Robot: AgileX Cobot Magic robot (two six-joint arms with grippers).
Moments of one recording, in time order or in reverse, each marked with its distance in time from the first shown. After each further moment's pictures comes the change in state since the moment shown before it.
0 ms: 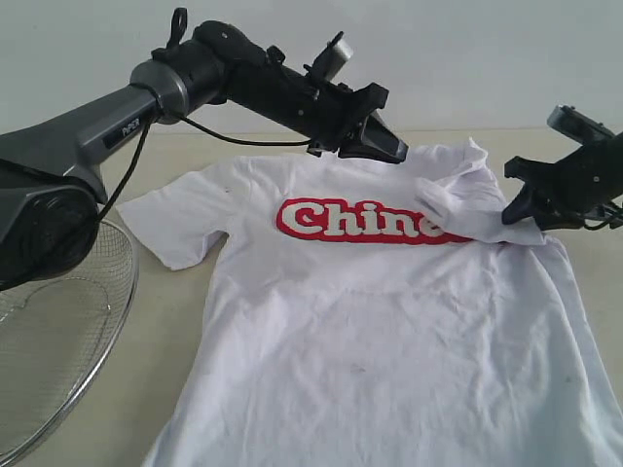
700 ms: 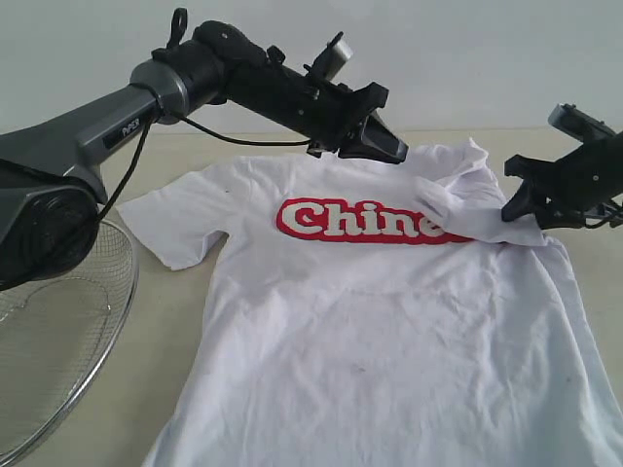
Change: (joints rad) left arm 0.000 0.000 0.000 0.001 0.000 -0.010; right arm 0.000 0.000 0.000 0.008 -0.016 0.000
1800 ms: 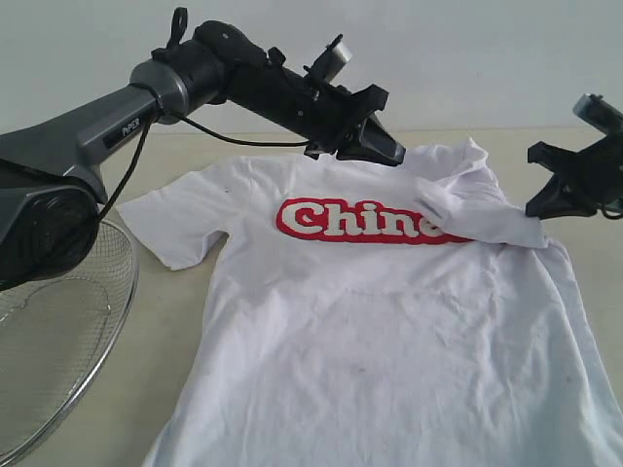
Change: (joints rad) left arm 0.000 0.000 0.000 0.023 0.000 -0.023; right arm -0.056 -0.033 0.000 0.023 0.078 0.004
